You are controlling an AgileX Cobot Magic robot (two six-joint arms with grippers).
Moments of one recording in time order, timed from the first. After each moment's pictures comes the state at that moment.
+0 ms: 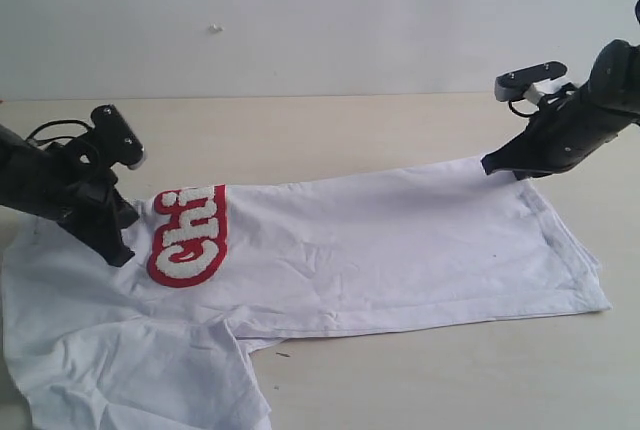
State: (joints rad) left arm -0.15 1.97 -0.99 -1.02 0.20 1.78; right arm -0.14 2.17 -1.37 0.21 0.38 -0.45
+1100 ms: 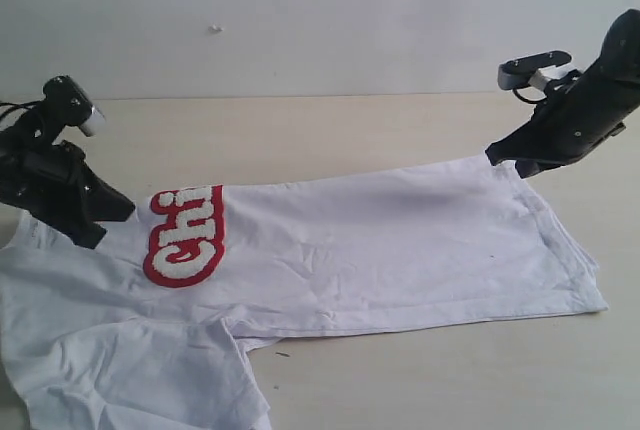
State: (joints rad) left arm -0.04 1.83 -0.97 -1.05 0.62 1.73; right arm -0.14 2.09 -1.39 0.22 0.56 -0.45
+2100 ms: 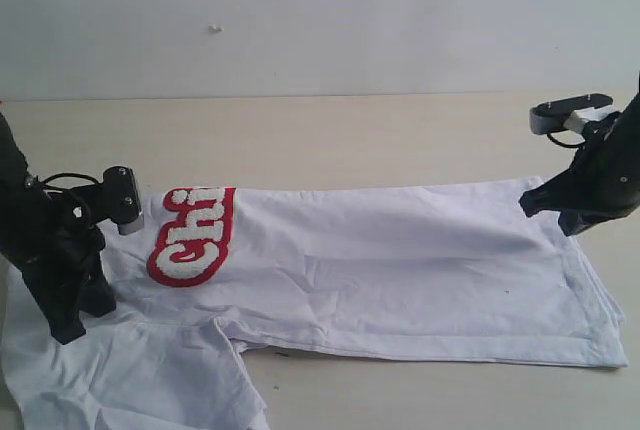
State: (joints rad) left arm -0.20 1.89 -0.95 -0.33 0.64 1.24; right arm -0.14 1.90 -1.10 0.05 0.60 -0.24
